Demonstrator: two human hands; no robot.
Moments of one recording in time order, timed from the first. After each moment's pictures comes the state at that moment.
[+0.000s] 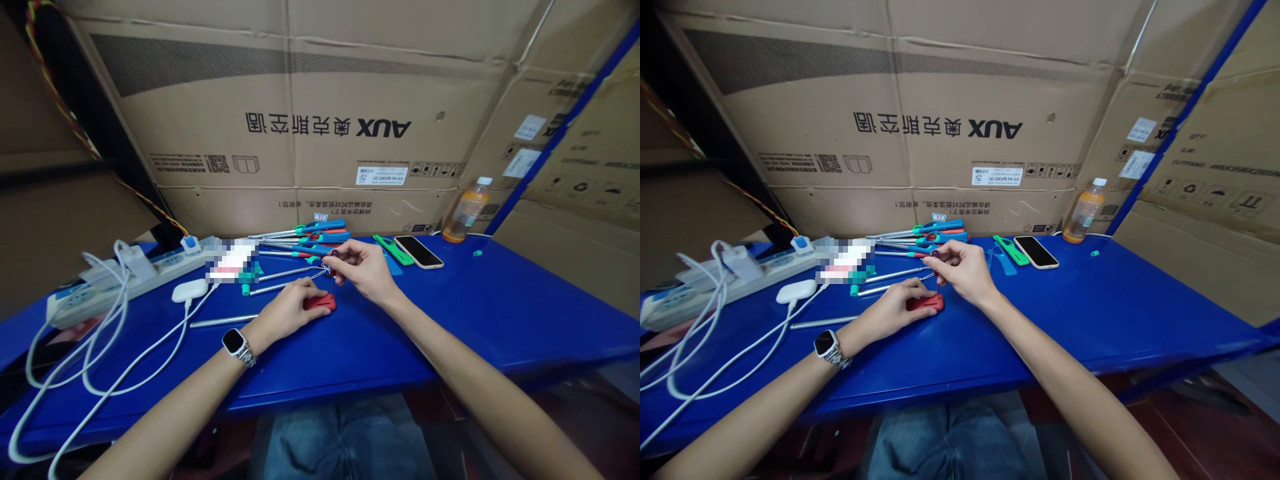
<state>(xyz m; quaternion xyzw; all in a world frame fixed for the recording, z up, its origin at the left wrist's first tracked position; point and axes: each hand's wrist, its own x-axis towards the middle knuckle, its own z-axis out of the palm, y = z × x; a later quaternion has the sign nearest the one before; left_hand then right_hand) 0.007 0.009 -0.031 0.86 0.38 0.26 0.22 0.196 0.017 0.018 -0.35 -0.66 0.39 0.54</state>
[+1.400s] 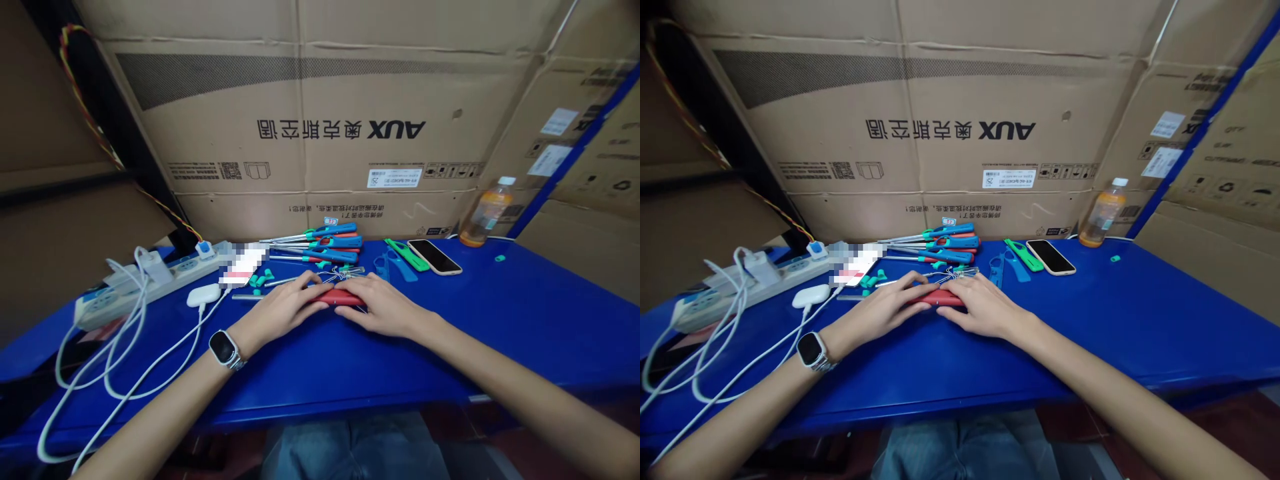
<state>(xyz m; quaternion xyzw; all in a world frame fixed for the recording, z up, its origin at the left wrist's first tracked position) -0.021 0.002 -0.003 0.92 0.34 0.19 0.06 0.222 0.000 0.006 -0.37 -0.91 0.08 0.20</state>
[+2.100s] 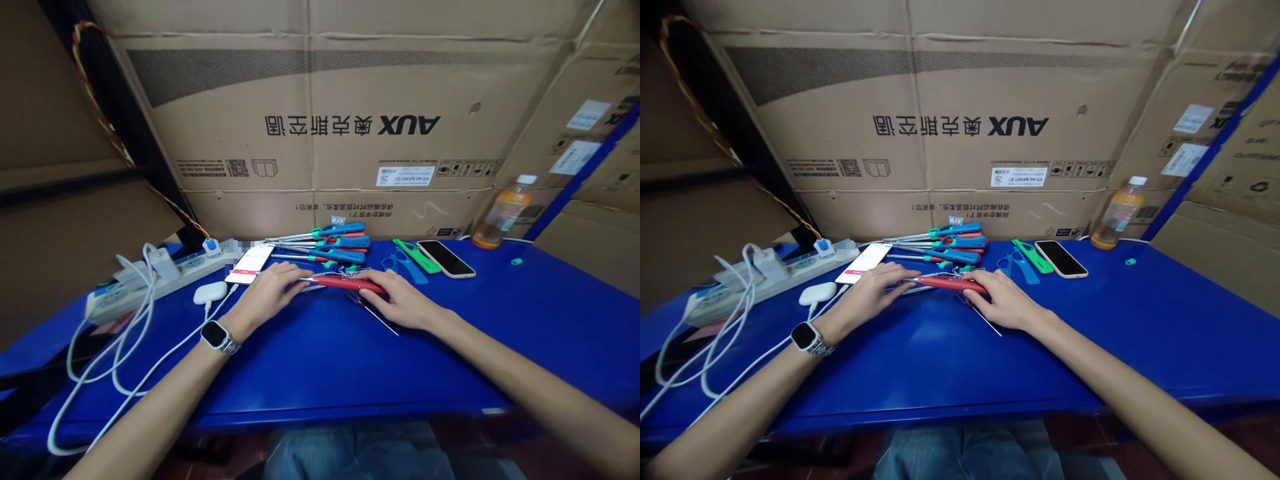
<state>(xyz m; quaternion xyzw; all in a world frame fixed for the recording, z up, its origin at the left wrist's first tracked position) -0.051 0.031 -0.009 0.89 0.36 0.28 -0.02 0.245 0.018 -0.005 -0.38 -0.89 0.12 0.23</state>
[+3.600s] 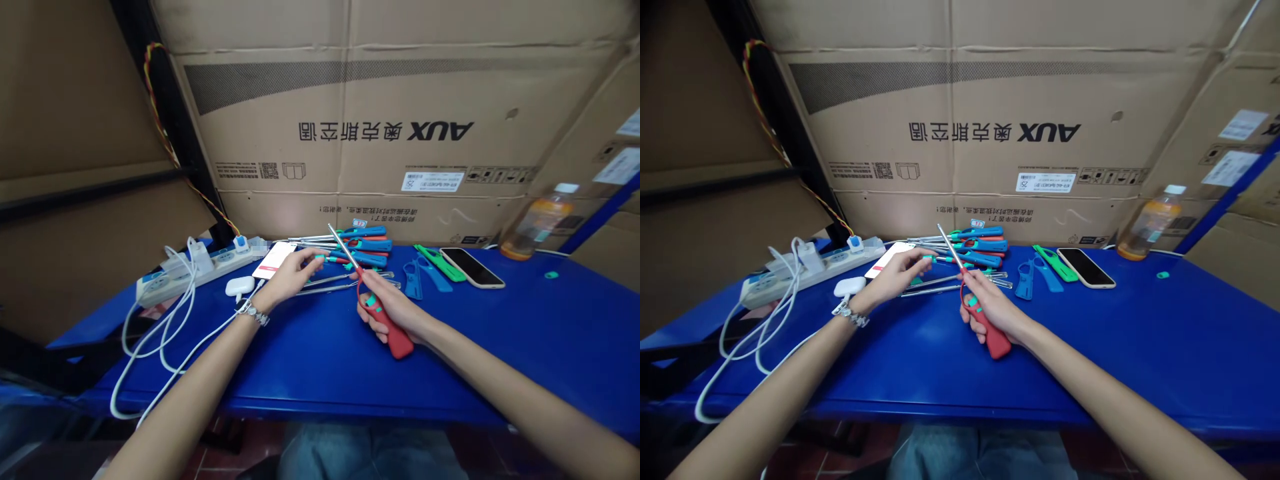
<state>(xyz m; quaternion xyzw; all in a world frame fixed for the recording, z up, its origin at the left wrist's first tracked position) -0.056 0.054 -0.003 0.75 0.42 0.42 0.28 0.177 0.004 -0.003 -0.37 -0.54 0.68 0.32</state>
